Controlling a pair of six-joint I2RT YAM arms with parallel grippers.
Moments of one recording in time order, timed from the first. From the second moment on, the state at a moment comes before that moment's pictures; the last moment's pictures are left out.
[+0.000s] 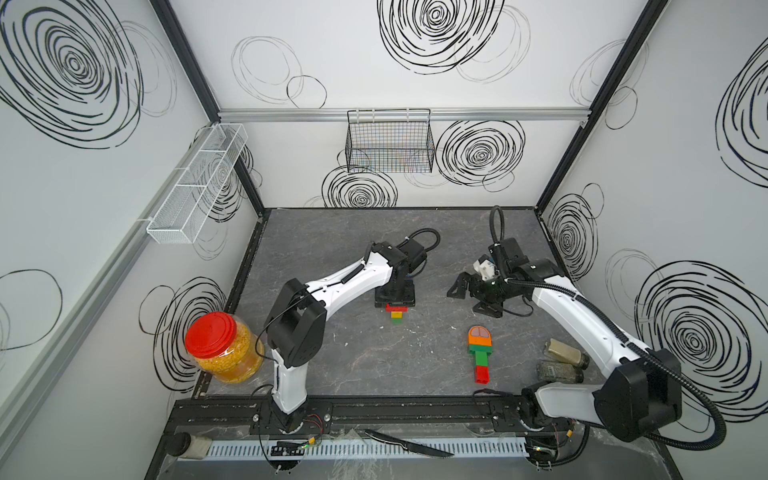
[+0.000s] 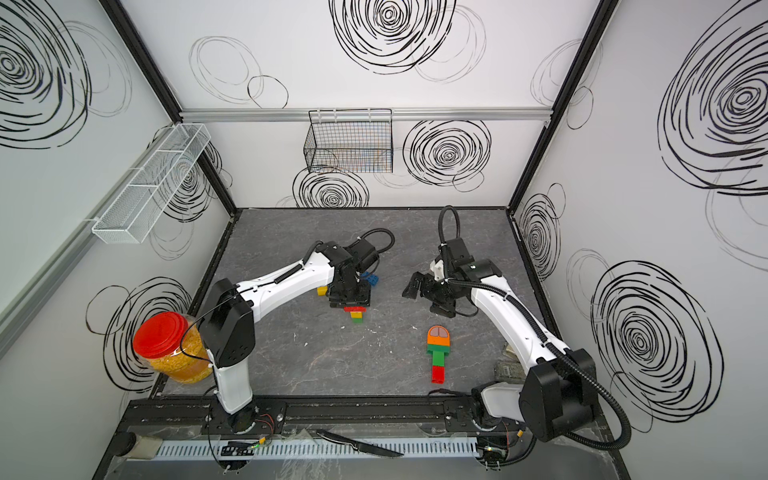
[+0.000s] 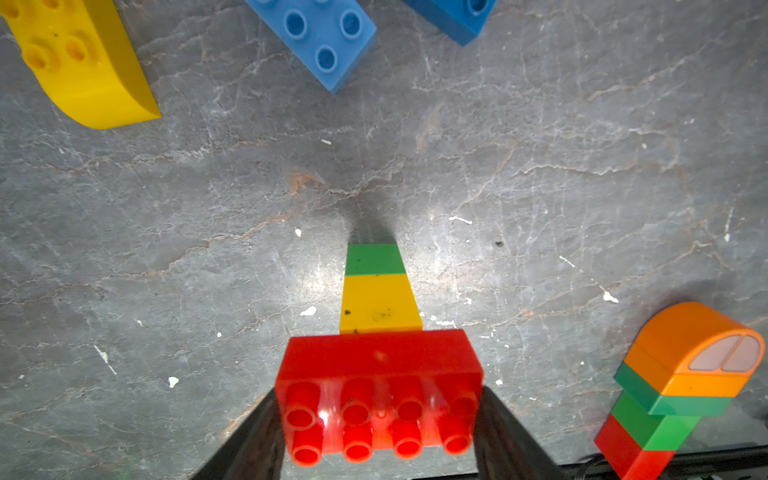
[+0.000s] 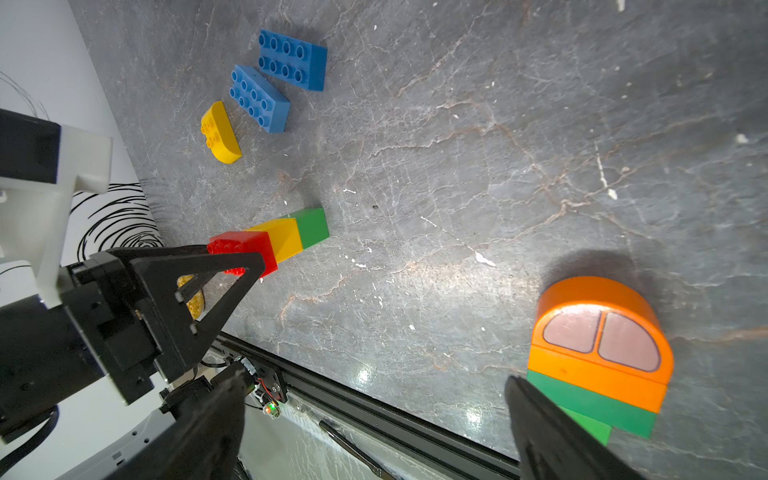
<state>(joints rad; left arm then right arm) -0.74 1.90 1.58 -1.14 0.05 -0.79 0.34 1.30 1.06 -0.94 -0.47 0.59</state>
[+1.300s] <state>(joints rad) -0.74 1.87 1.52 -1.07 0.06 -0.77 0.34 1.29 1.06 -0.94 -0.47 0.59</state>
